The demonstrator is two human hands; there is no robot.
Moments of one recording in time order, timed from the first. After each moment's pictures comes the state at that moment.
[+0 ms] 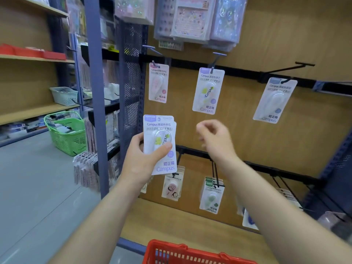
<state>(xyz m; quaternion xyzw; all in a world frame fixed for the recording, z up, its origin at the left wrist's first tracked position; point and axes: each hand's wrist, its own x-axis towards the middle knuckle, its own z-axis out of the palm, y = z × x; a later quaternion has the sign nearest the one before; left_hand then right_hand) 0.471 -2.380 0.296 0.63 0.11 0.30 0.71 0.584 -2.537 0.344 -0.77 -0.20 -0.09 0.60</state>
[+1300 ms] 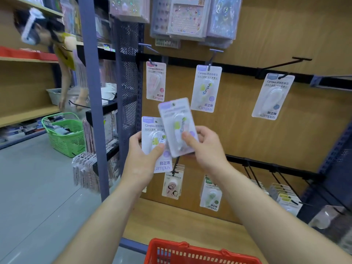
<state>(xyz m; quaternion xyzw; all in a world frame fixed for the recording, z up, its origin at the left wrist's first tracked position) 0.474 -2.381 0.291 0.66 0.13 0.31 0.67 0.557 -2.526 0.327 -0.70 -0.24 0.01 0.67</state>
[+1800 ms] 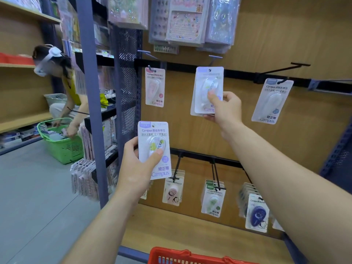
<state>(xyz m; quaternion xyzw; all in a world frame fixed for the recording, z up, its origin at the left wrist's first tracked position) 0.467 -2.377 0.294 0.63 0.11 0.32 0.70 0.630 -2.526 0.409 -0.65 -0.16 -0.12 0.73</state>
